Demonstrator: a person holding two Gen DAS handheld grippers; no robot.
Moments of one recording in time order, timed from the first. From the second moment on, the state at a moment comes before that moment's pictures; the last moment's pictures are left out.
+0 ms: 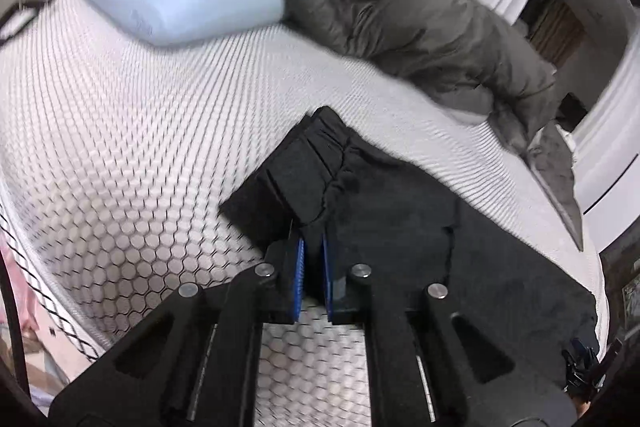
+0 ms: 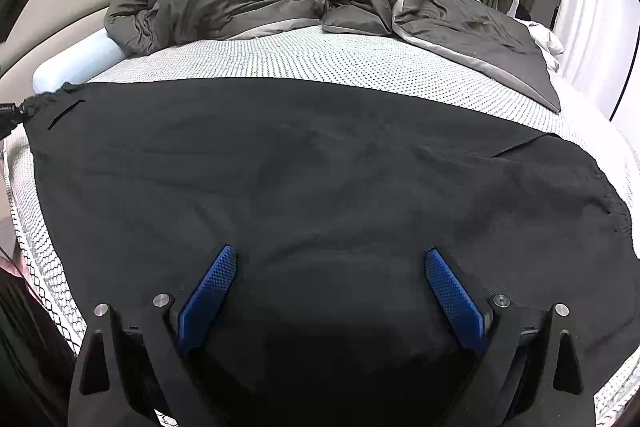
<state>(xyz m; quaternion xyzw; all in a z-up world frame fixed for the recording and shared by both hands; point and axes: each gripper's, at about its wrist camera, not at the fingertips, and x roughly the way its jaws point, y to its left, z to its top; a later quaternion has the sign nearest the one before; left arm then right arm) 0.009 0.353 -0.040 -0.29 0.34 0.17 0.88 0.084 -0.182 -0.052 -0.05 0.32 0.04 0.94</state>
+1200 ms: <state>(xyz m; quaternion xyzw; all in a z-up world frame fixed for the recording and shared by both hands) 0.097 0.275 -0.052 -0.08 0.43 0.10 0.89 0.082 -0.182 -0.050 -0.06 0.32 0.06 0.94</state>
